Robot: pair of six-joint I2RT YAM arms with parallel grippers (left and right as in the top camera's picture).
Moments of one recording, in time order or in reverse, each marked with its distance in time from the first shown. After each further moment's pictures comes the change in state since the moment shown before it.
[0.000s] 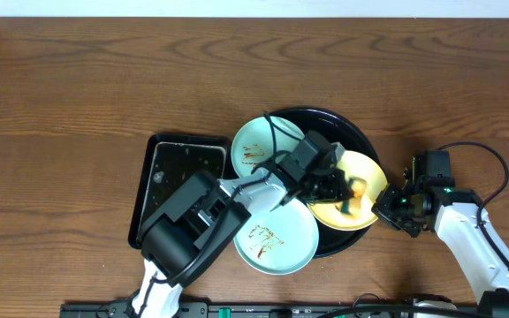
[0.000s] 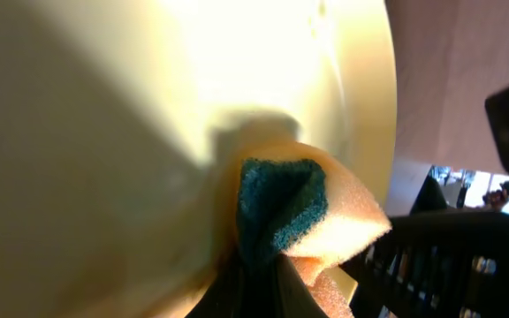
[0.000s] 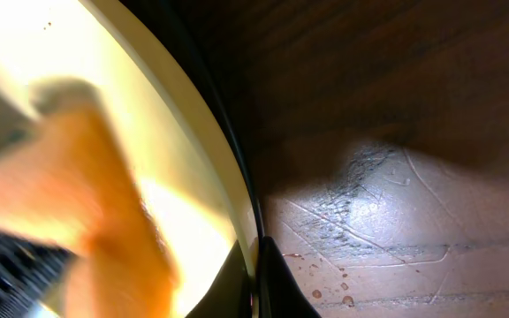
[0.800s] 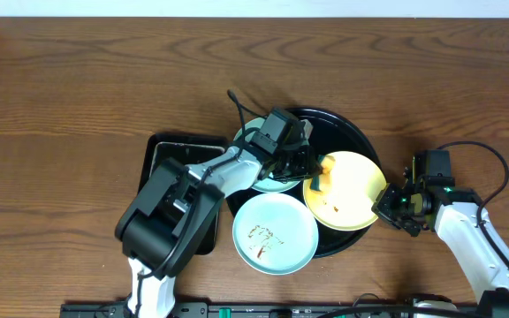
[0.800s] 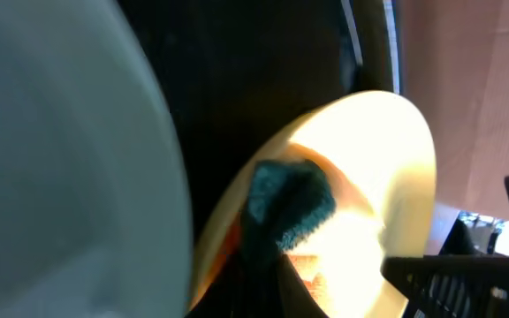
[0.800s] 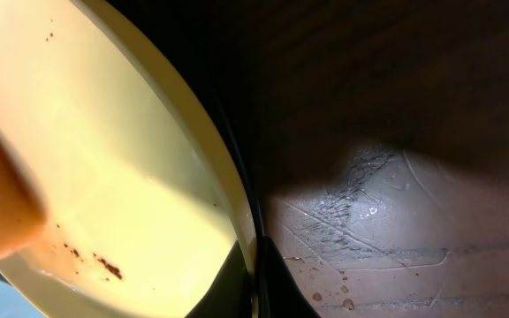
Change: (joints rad) left arm 0.173 -0.047 0.025 -0.175 -0.008 0.163; right arm 0.000 0.002 0.003 0.000 0.004 0.000
